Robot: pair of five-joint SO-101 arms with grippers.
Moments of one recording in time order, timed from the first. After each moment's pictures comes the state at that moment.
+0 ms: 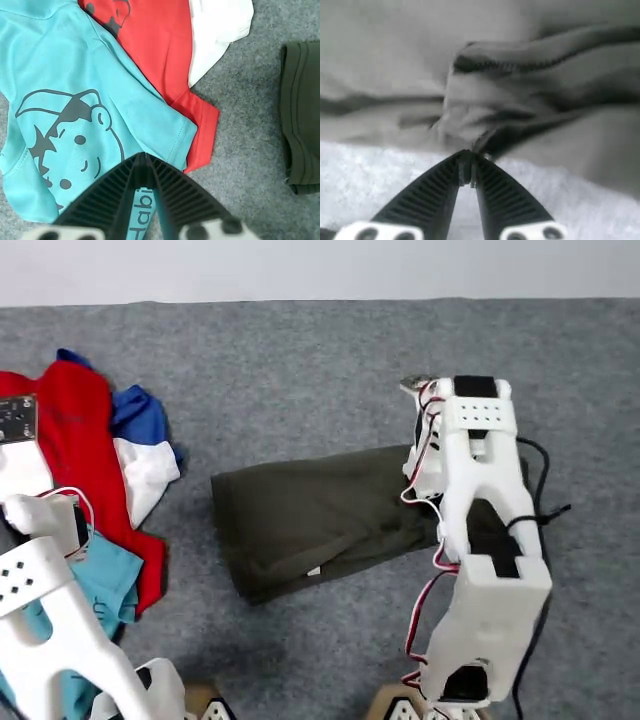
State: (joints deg) left arm -34.5 -33.6 20.1 96.2 -9.9; right arm -1.4 28.6 -14.9 93.8 19.5
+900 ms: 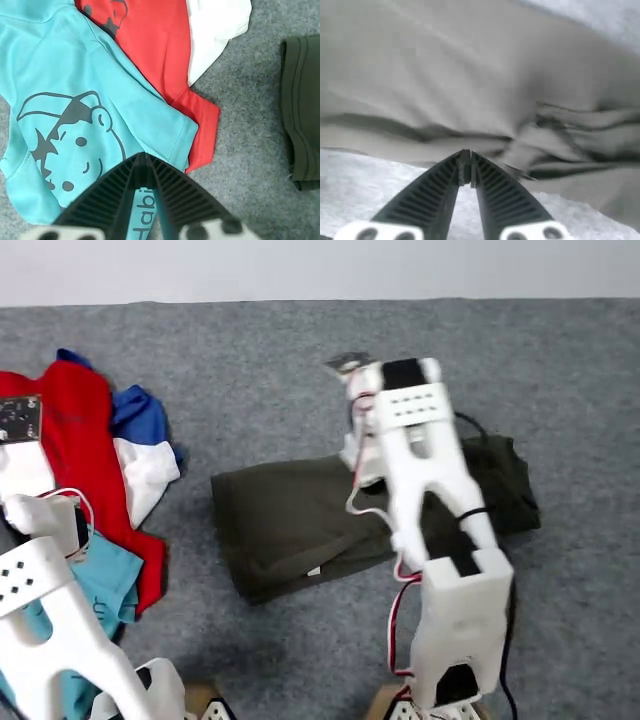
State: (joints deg) left arm -34.5 -33.6 20.3 96.2 -11.6; right arm -17.9 28.2 -28.1 100.1 14.4
